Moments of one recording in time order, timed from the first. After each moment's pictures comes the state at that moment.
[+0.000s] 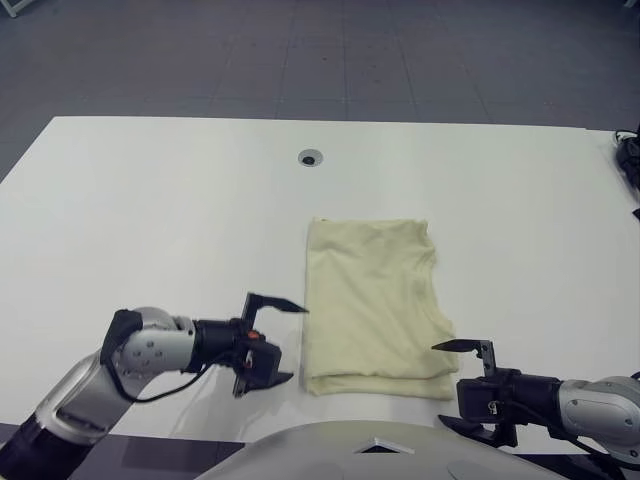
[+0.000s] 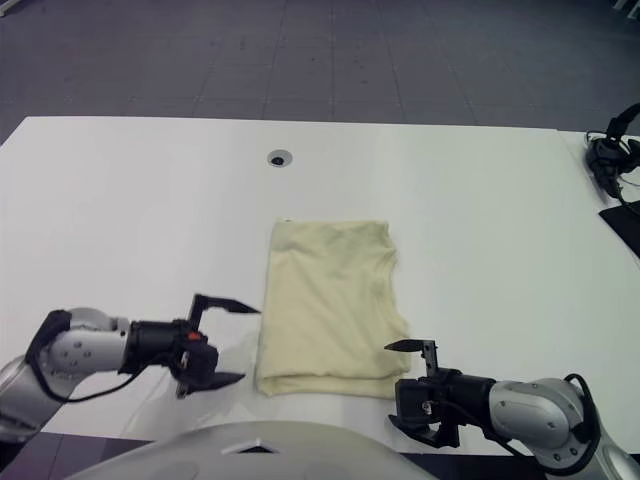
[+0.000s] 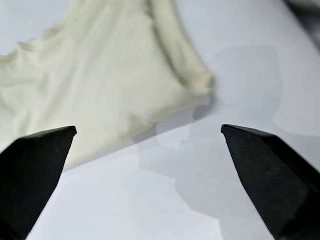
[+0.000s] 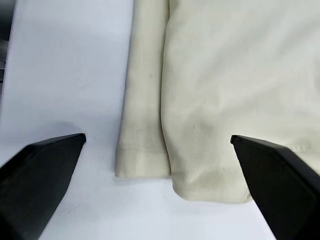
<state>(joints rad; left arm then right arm) 0.31 1.01 -0.23 -0.66 0.14 -0.16 -1.04 0.77 -0.96 -0.11 -0.79 -0.20 0.06 0.98</state>
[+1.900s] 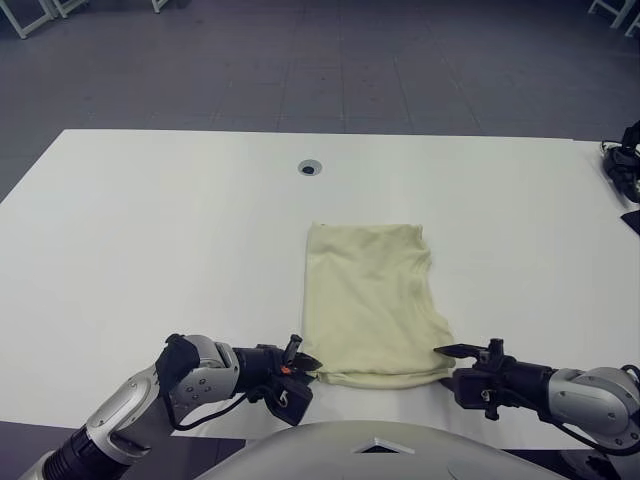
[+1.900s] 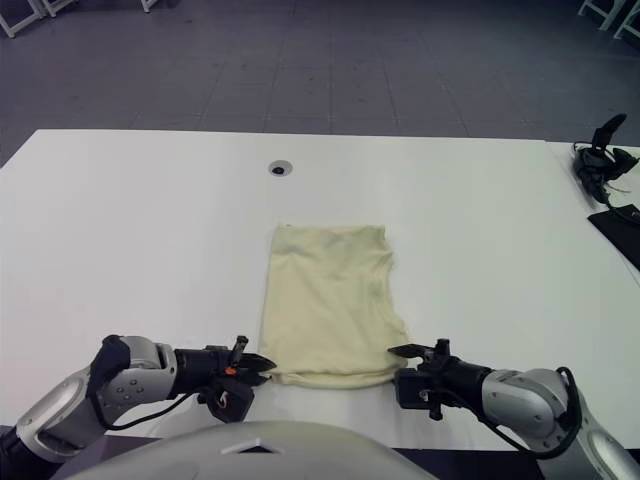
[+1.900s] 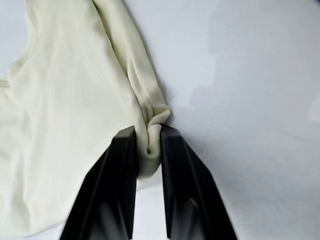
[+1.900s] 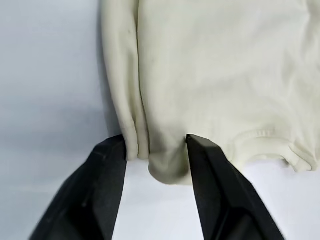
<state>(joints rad) 0.20 0.83 -0.48 -0.61 0.47 -0.18 -0.97 0.67 -0.98 -0.02 -0.67 -0.31 -0.01 0.88</state>
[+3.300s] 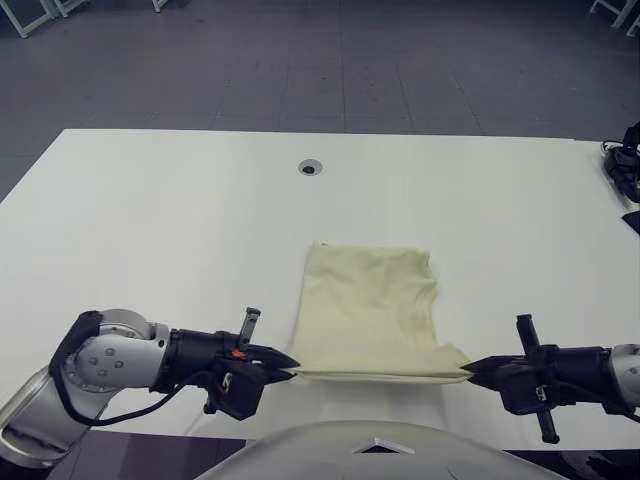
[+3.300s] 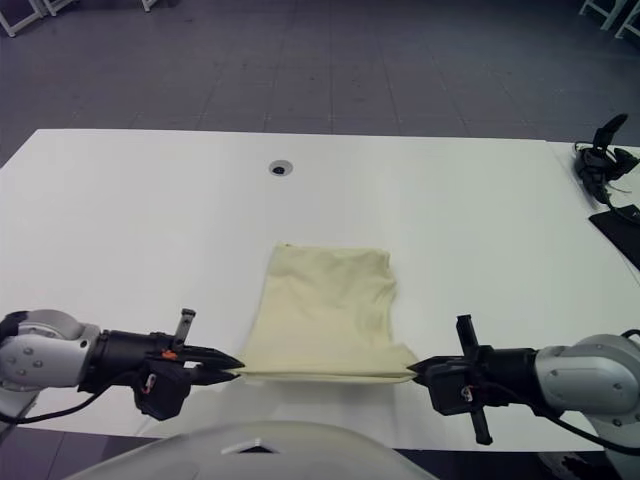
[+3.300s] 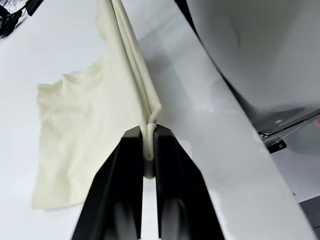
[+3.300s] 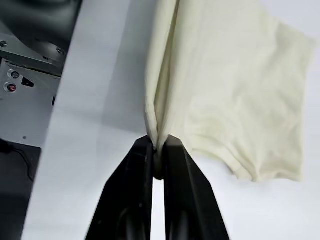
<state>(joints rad) 0.34 1.07 -0.01 -0.81 -0.28 -0.06 -1.19 0.68 -1.10 -0.46 -0.85 0.19 0.08 1.31</state>
